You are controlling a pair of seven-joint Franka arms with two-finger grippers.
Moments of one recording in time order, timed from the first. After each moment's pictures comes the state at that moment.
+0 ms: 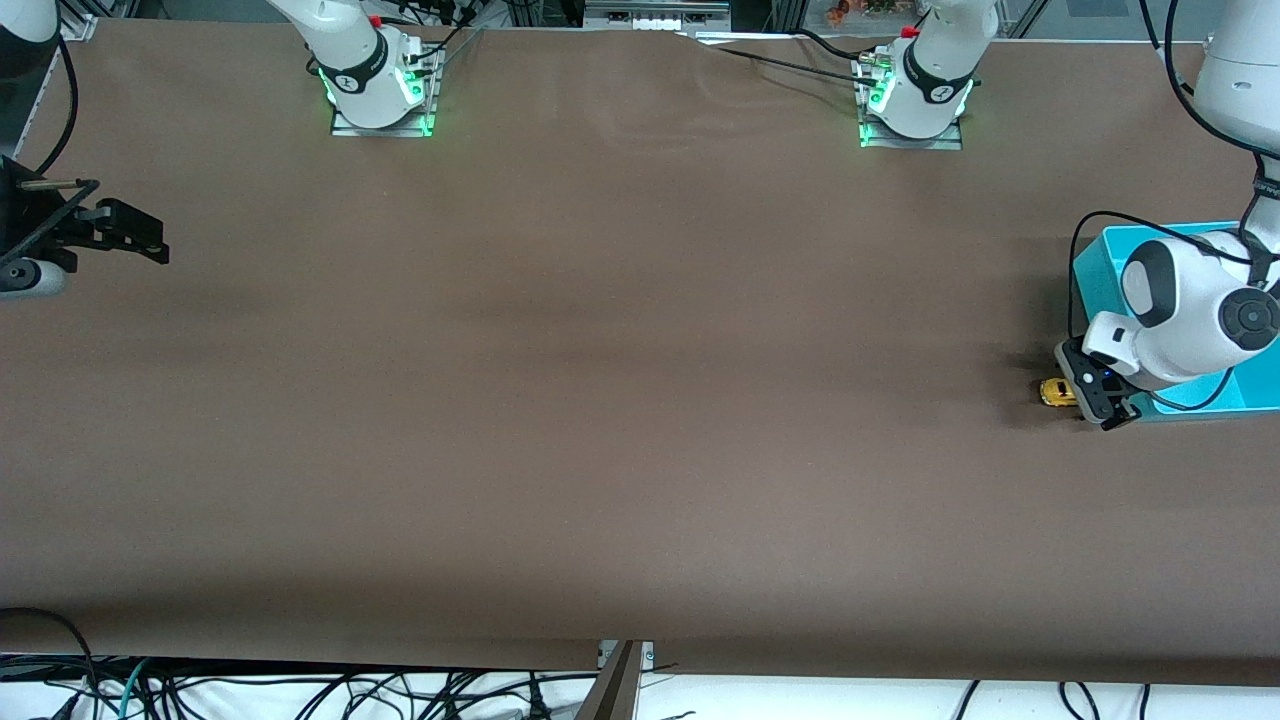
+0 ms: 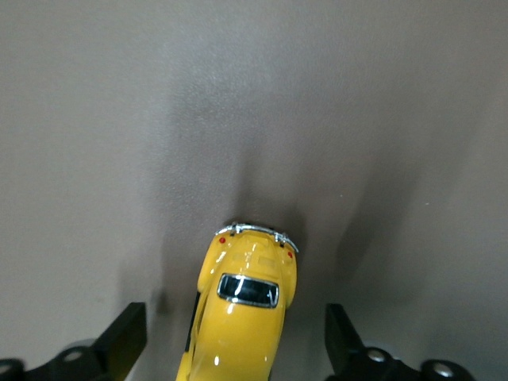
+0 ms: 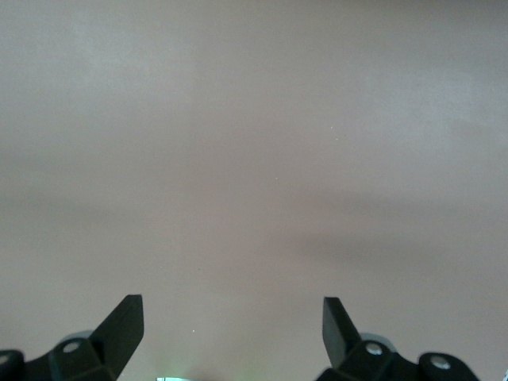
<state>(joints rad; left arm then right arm) 0.49 0.57 -0.18 -1.98 0.28 2.53 1.40 -0.01 0.11 0.00 -1.49 -0.05 1.51 -0.13</state>
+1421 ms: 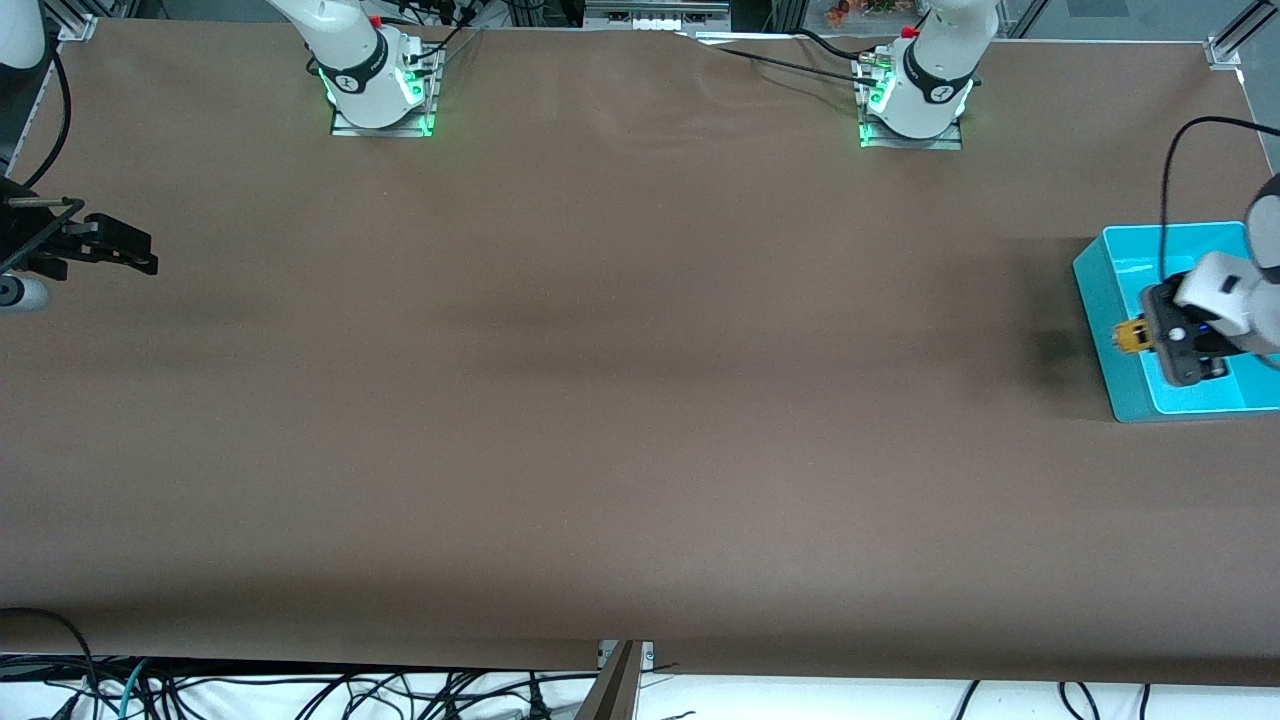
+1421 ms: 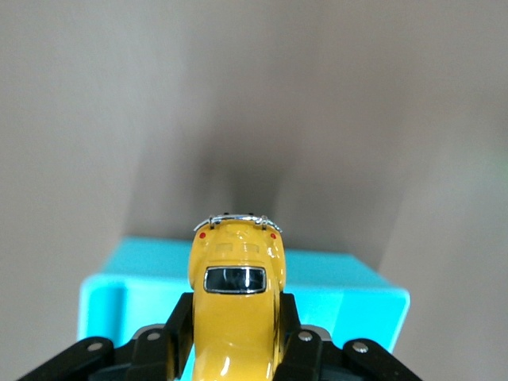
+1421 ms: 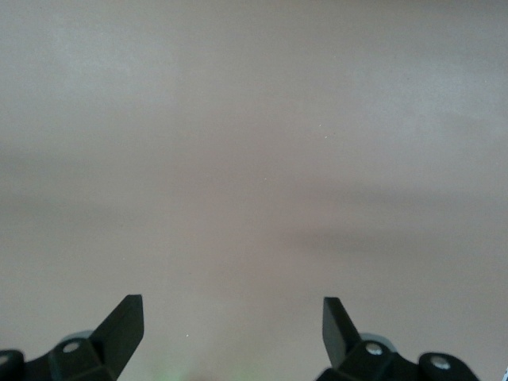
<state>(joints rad) 0.63 0.33 -0.34 -1.77 0.32 1.83 1.49 -0.01 0.14 -0.04 -1.49 -0.05 1.52 -0.14</state>
